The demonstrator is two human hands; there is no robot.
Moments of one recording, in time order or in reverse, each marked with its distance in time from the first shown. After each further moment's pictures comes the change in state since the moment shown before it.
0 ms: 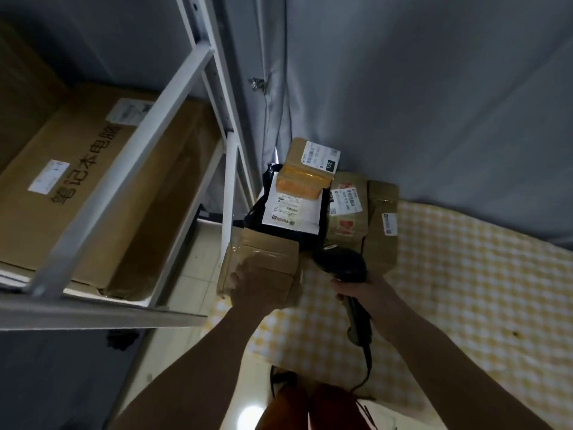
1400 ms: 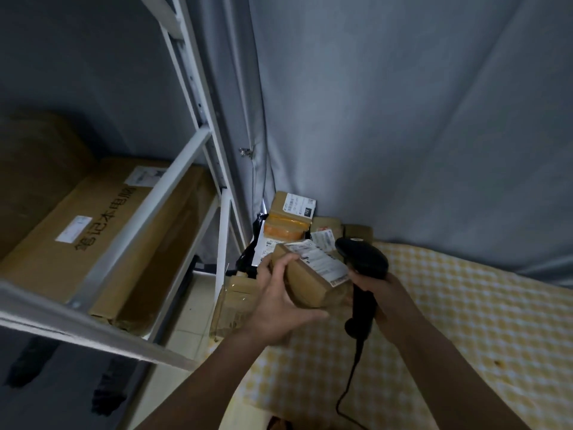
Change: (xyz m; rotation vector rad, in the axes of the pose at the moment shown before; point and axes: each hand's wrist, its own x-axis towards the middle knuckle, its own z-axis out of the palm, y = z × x) left_hand -0.115 0.058 -0.065 -0.623 0.020 0.747; right_hand -0.063 -0.026 -0.050 0.461 0.110 -0.228
